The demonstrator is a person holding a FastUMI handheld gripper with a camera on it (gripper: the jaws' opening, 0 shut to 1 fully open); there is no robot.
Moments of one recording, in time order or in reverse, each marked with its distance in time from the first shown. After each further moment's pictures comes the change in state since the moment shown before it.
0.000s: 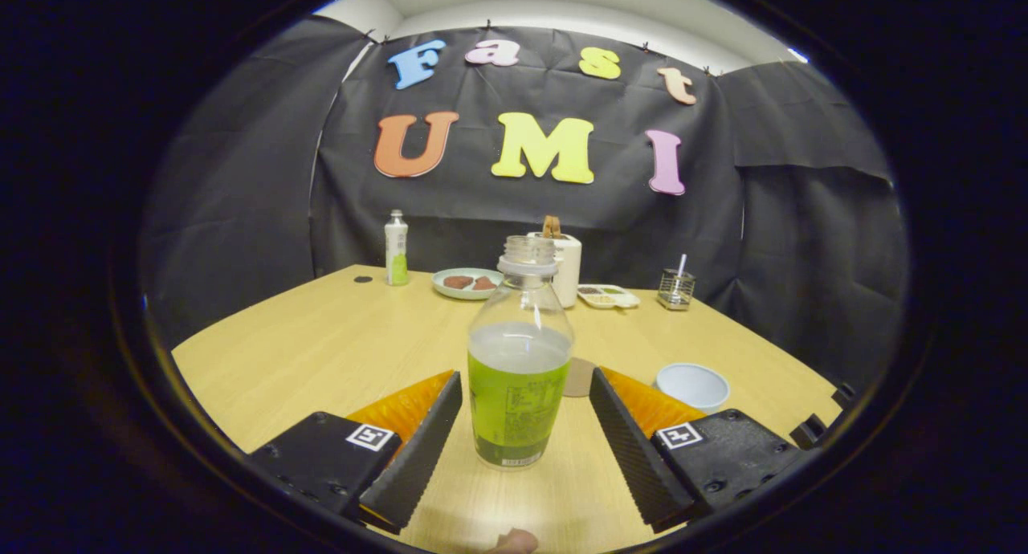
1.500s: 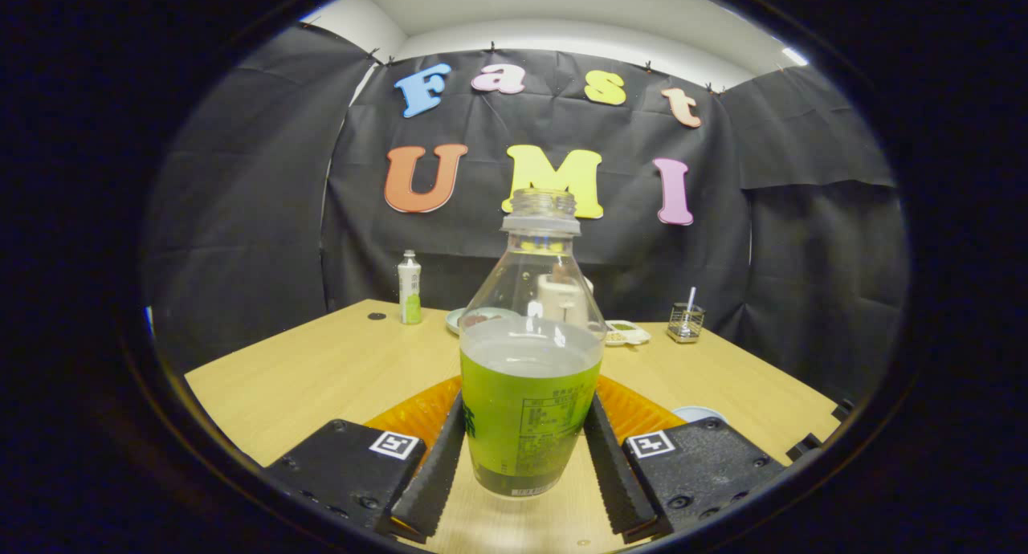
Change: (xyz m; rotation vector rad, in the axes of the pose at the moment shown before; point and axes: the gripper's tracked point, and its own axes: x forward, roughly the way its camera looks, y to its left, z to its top) arm -0.023 0.011 0.064 -0.005 -0.068 0.022
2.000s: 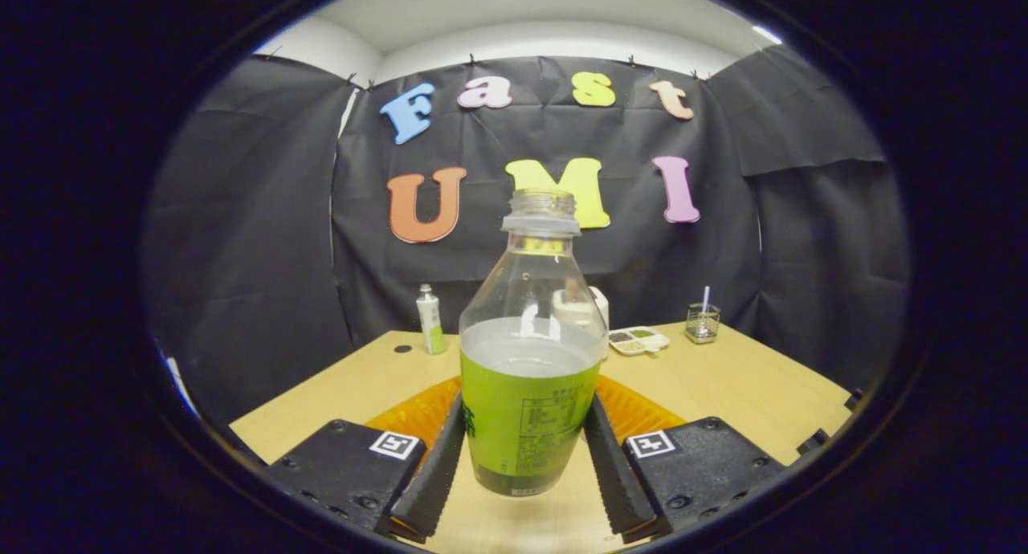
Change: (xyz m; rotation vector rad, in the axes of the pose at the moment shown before) arm -0.019 0.012 0.054 0.157 -0.024 0.085
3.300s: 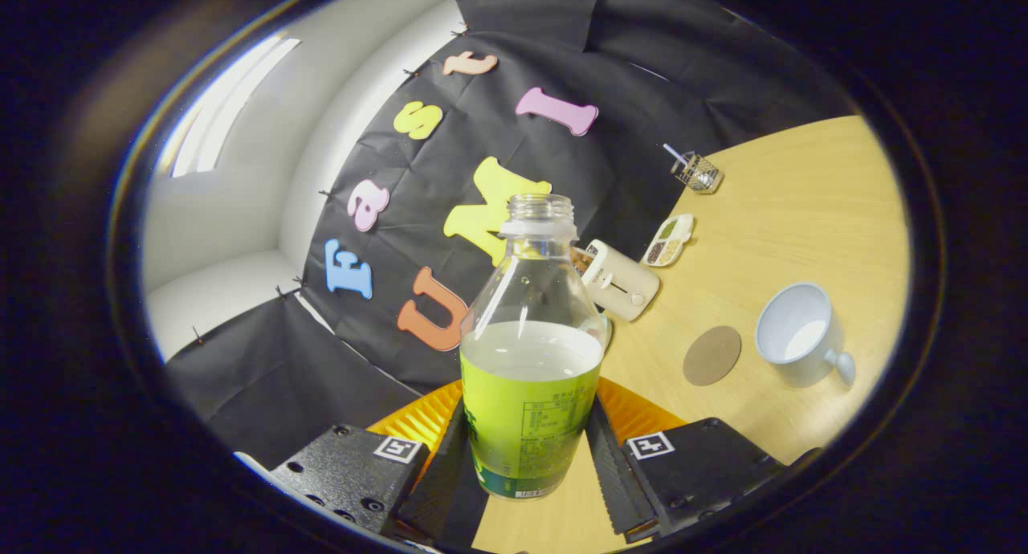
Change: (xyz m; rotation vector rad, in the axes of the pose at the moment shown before) arm 0.010 -0.042 0.024 0.927 -0.015 0.310
